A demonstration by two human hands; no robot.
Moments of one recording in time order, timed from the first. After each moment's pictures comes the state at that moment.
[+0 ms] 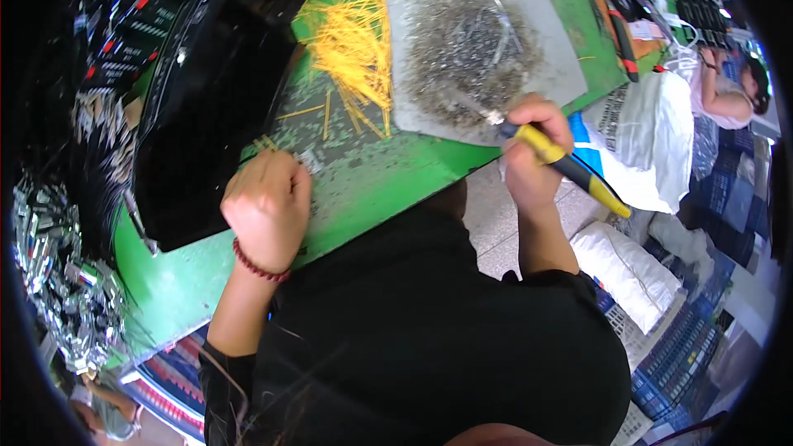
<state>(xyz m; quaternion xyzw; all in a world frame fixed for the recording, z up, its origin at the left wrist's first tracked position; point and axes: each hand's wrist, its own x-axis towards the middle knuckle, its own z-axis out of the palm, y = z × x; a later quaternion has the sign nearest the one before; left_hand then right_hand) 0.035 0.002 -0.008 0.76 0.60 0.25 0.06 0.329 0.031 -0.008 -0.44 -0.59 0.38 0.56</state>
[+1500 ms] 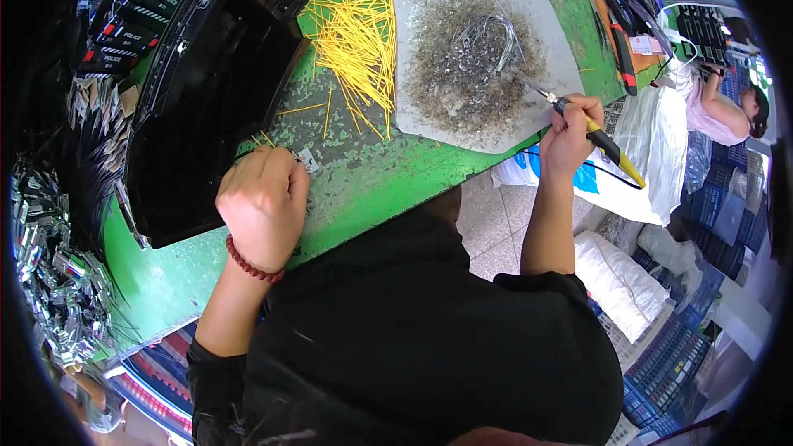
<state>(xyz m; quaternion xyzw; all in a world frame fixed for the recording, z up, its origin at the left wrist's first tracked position) 0.036 0.003 -0.014 0.76 0.59 0.26 0.06 0.397 0.064 -0.039 -0.49 -0.41 0.32 0.70</state>
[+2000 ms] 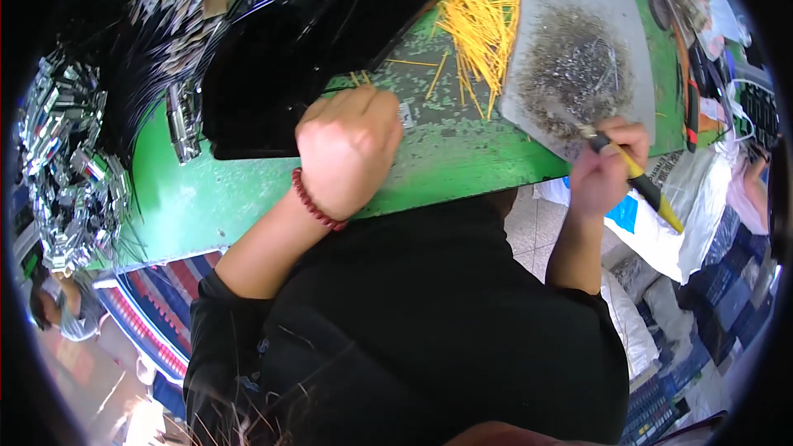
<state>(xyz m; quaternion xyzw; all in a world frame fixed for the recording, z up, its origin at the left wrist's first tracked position) 0.035 0.004 -0.017 0.75 0.59 0.29 0.06 0.322 0.049 -0.030 -0.38 -0.54 0.38 0.65</state>
